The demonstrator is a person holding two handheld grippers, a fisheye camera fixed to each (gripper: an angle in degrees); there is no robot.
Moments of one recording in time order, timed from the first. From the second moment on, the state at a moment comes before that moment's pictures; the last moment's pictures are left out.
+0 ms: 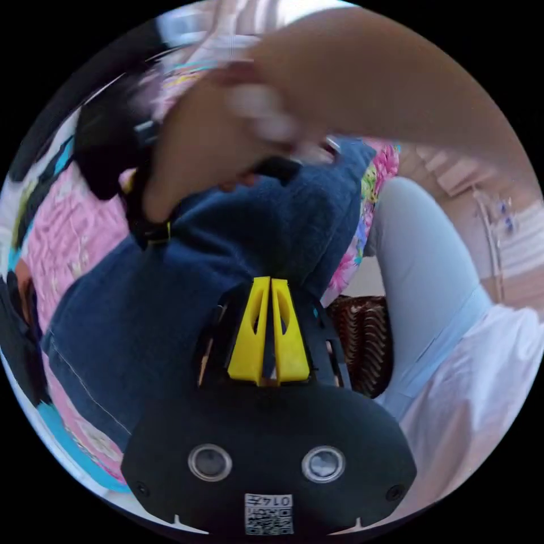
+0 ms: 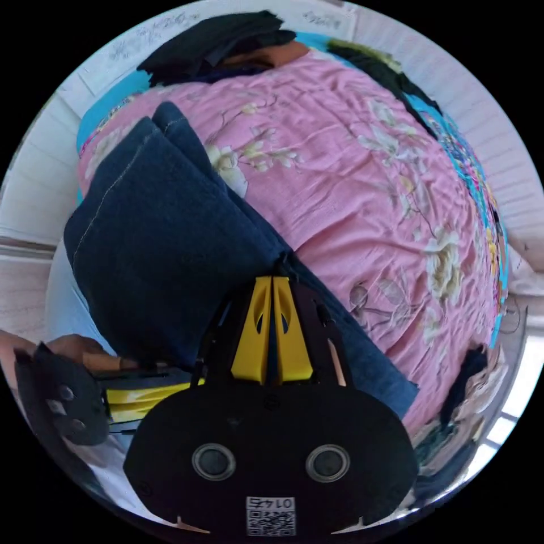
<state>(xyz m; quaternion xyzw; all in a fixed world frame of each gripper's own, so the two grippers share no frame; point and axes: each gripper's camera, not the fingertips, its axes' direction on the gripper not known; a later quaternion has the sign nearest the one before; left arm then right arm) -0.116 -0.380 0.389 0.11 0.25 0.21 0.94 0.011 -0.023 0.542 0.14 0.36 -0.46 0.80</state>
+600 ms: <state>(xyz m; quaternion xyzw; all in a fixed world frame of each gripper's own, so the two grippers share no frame) -0.202 -0.389 0.371 0.18 0.47 0.08 0.86 0.484 0.166 0.395 0.50 -0.01 -0.13 0.85</state>
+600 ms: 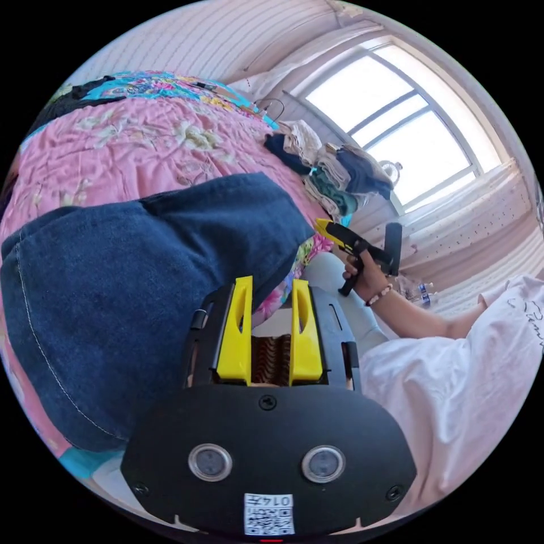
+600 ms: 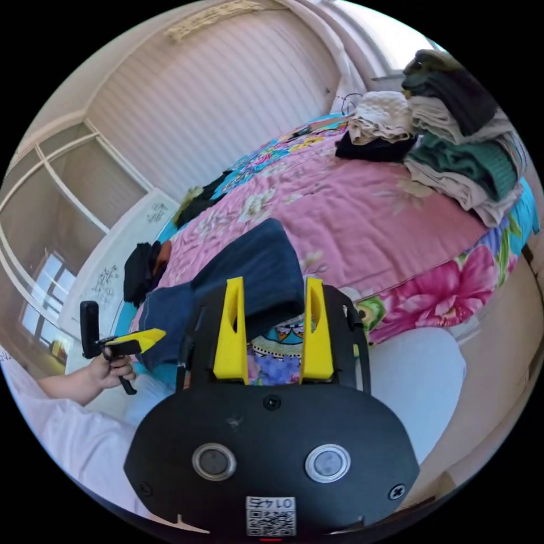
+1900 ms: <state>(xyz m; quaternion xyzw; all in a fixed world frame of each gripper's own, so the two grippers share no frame) -0.091 -0.607 0.330 0.05 0.24 0.25 0.94 0.684 0.141 0.395 0.41 -0.13 -0.14 0.89</state>
